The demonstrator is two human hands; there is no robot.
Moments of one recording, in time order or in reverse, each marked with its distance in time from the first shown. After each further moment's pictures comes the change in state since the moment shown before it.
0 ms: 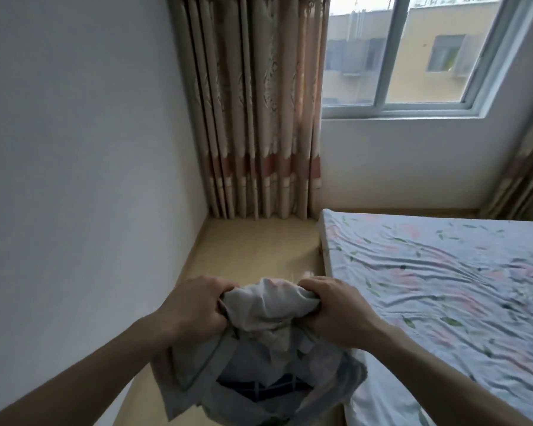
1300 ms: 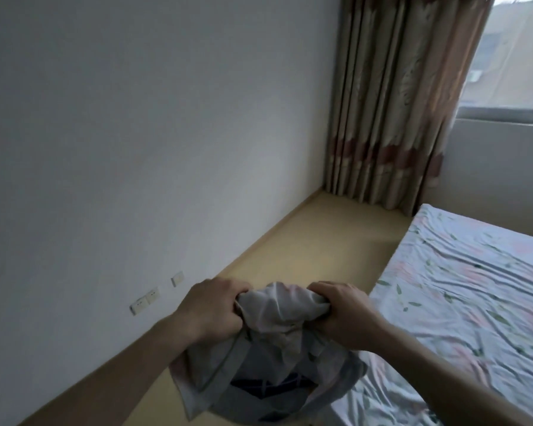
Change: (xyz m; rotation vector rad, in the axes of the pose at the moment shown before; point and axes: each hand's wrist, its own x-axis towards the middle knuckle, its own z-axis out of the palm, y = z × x) left_hand -0.491 0.471 0.099 0.028 0.119 -0.578; right_hand -0.516 -0.012 -0.097 0.075 -0.246 -0.496
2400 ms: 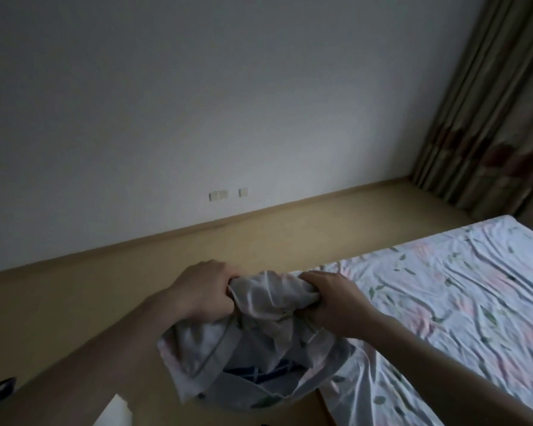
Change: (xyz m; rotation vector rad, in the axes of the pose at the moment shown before) left_hand -0.319 0.506 0.148 -0.045 -0.014 -0.534; right_hand -0.447 0.166 -0.119 0.068 -0.305 -0.468
